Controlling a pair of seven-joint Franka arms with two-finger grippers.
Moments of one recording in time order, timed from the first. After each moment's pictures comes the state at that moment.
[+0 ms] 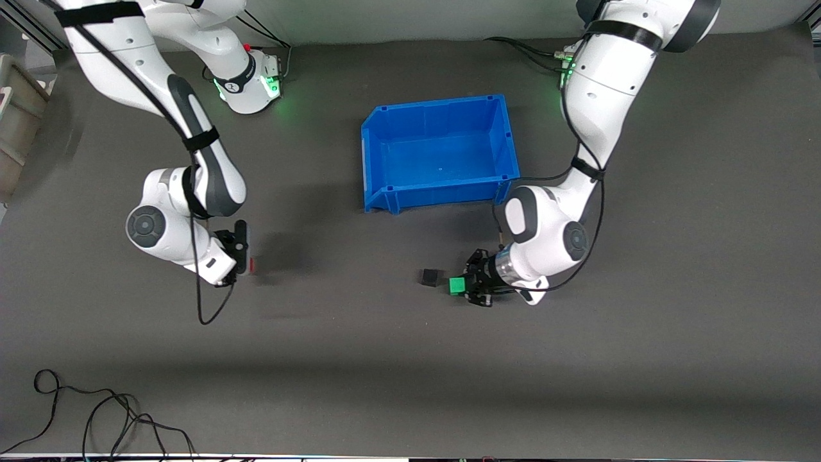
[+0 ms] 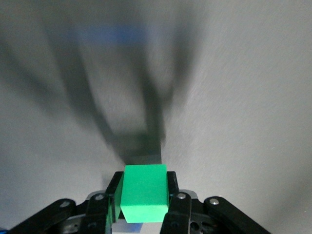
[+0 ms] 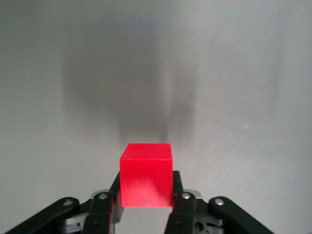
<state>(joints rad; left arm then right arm) -0.49 0.76 -0.04 -1.65 -0.86 2.59 -1.40 0.36 0.42 -0.21 -2.03 0.10 2.39 -1.52</state>
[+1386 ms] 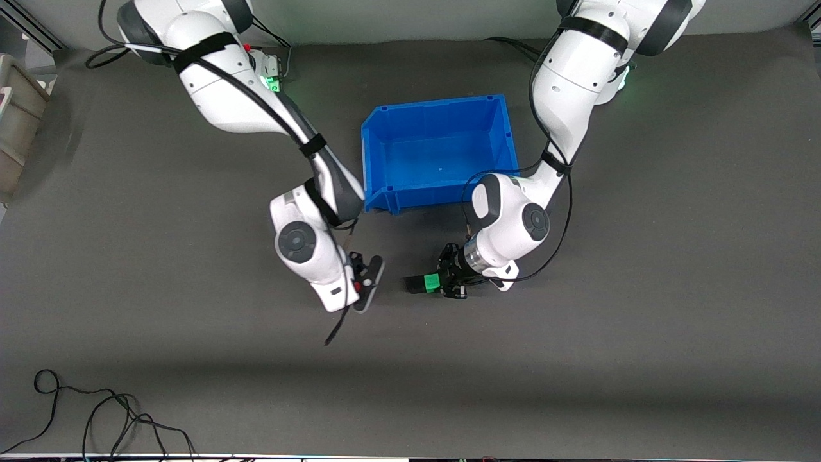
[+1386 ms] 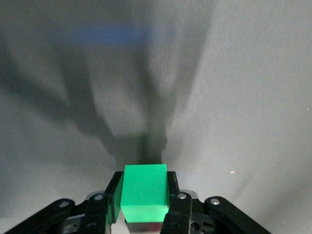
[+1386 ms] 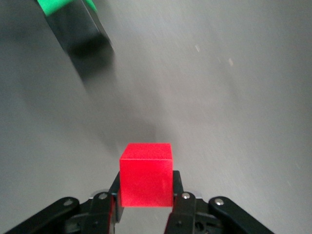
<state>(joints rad) -0.59 0.79 -0.05 -1.62 -0.88 2.72 -1.53 0.57 0.79 -0.05 -1.48 0.14 2.33 -0.76</state>
